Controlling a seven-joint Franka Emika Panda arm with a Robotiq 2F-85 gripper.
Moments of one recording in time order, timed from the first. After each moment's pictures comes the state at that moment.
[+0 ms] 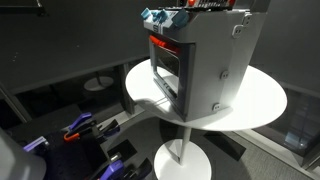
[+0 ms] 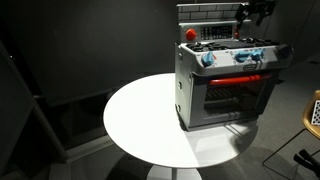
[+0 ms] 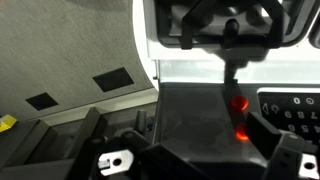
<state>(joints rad) -0.09 0.08 -0.06 -1.83 -0.28 2.25 0.41</state>
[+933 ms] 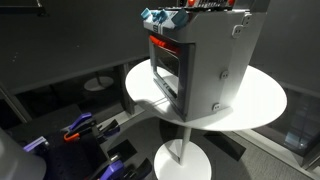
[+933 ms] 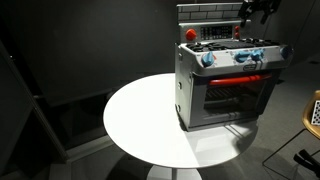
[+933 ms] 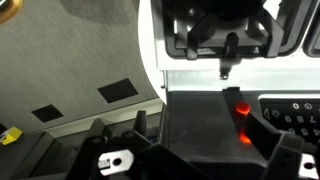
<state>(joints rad) -0.09 0.06 -0.06 -1.81 -0.26 2.15 0.41</state>
